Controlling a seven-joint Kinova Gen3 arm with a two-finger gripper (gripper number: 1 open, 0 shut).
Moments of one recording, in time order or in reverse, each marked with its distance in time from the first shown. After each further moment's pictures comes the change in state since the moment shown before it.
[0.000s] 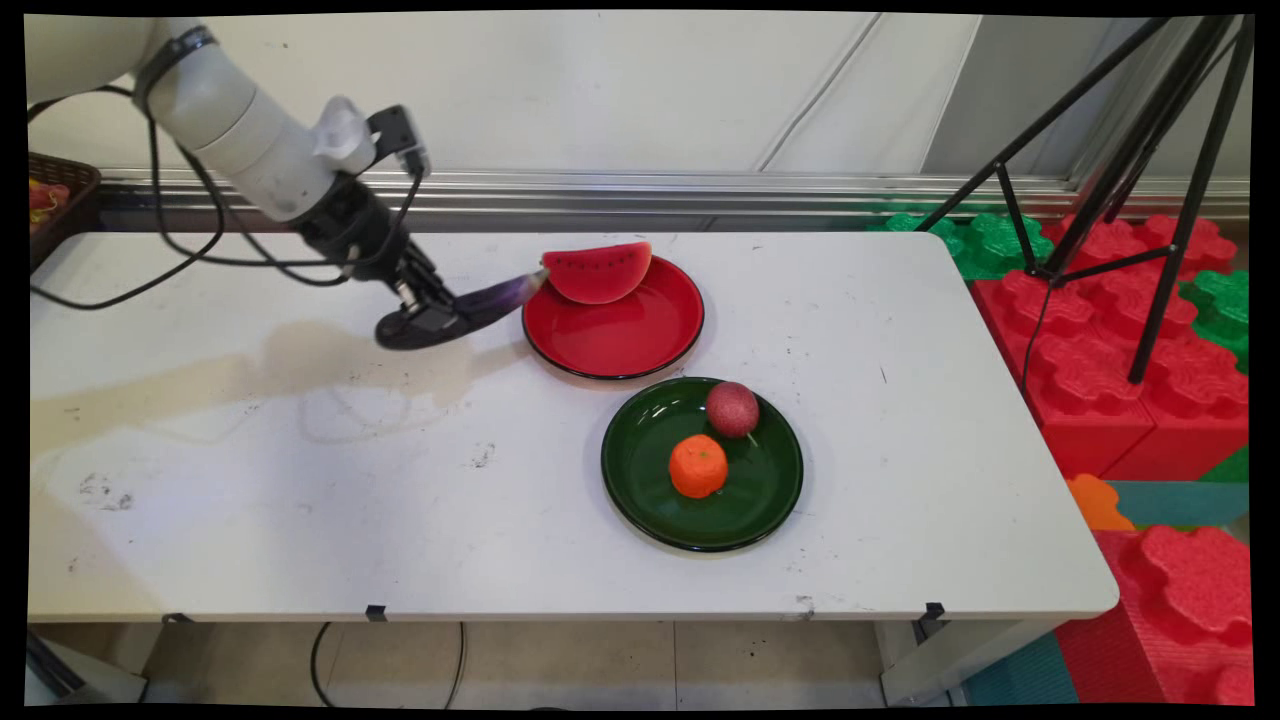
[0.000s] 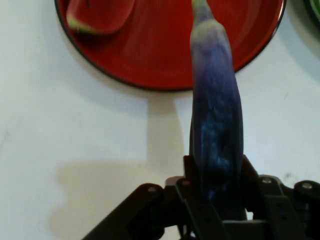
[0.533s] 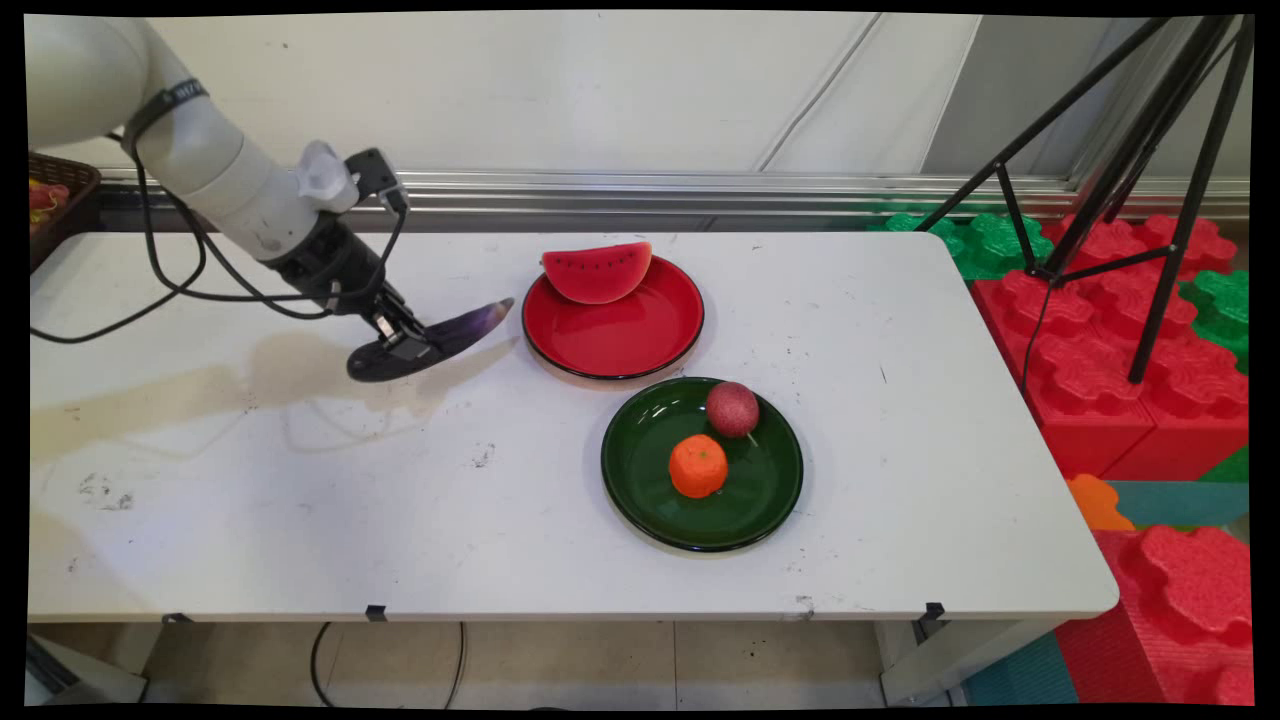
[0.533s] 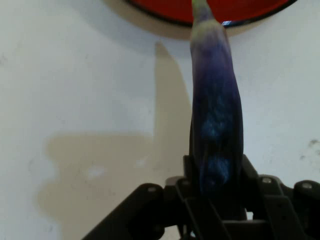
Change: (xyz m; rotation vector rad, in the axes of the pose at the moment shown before) arm -0.036 -0.002 0.019 0.029 -0.062 -0.116
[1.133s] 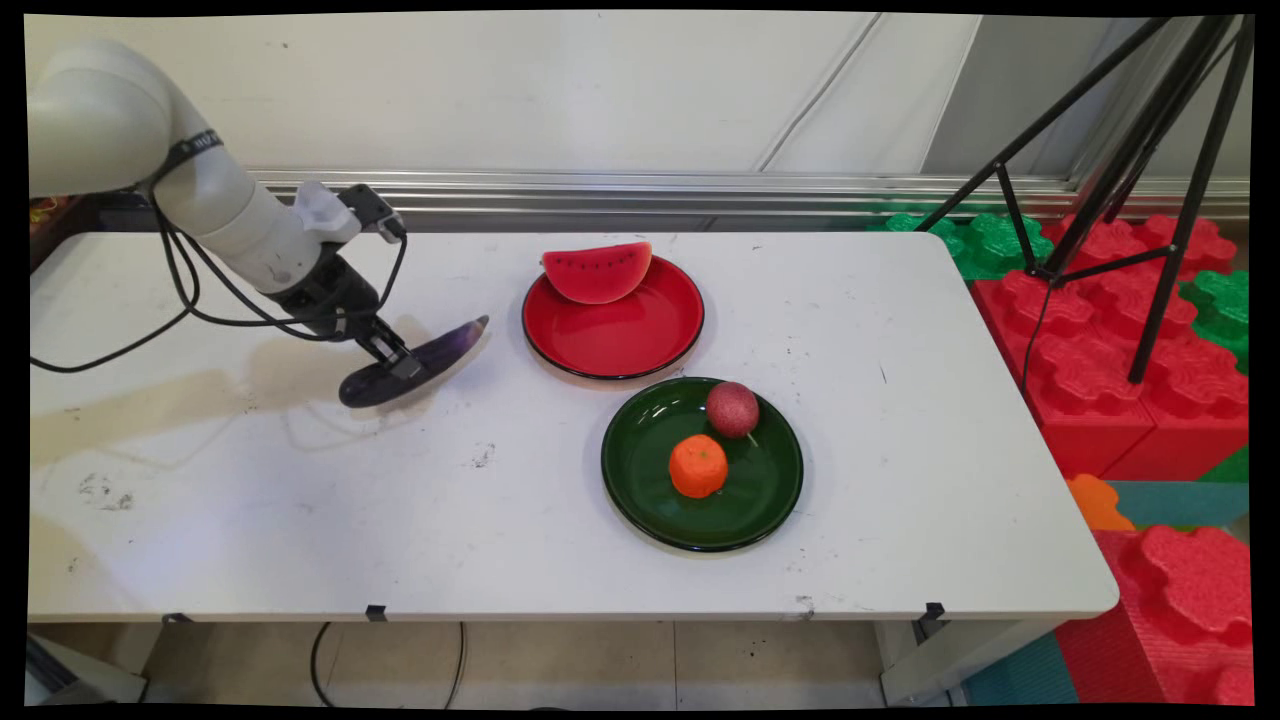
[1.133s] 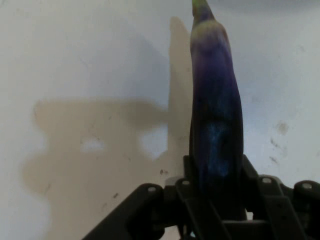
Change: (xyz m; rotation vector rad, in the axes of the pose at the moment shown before) arm -0.025 -0.011 0.034 0.039 -0.046 -0.178
